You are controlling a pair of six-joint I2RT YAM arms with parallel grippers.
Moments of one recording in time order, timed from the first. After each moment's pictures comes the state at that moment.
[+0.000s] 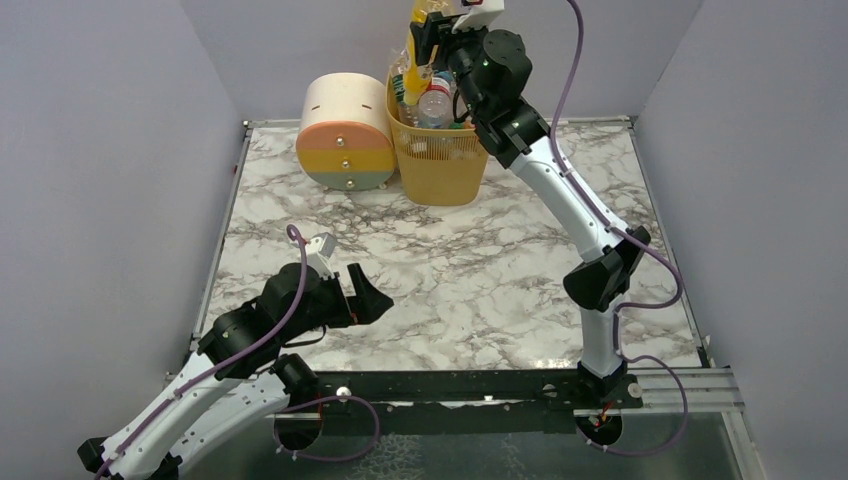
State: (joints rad) left arm -0.80 0.49 0.75 -0.84 -0.03 -0.83; right arm 0.68 2.01 2.32 0.00 0.28 0.02
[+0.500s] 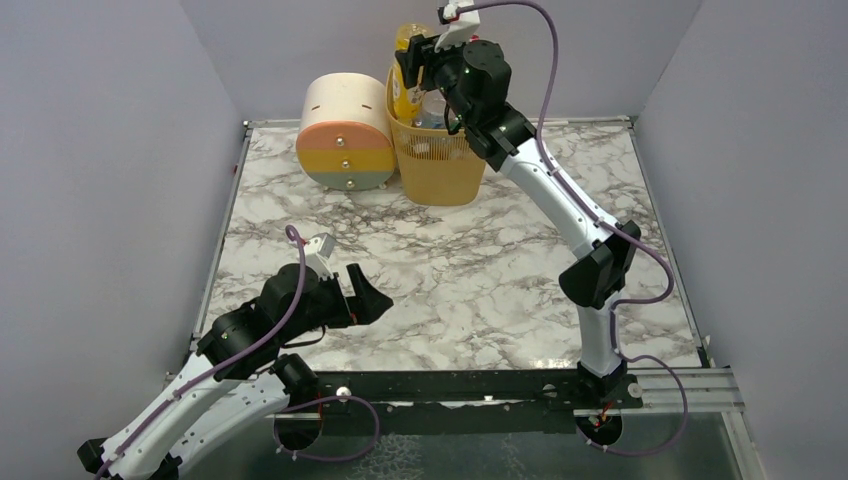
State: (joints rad) left arm -0.80 0.48 0.75 -0.84 -0.03 -0.83; right arm 0.68 2.04 2.27 -0.05 0.21 0.04
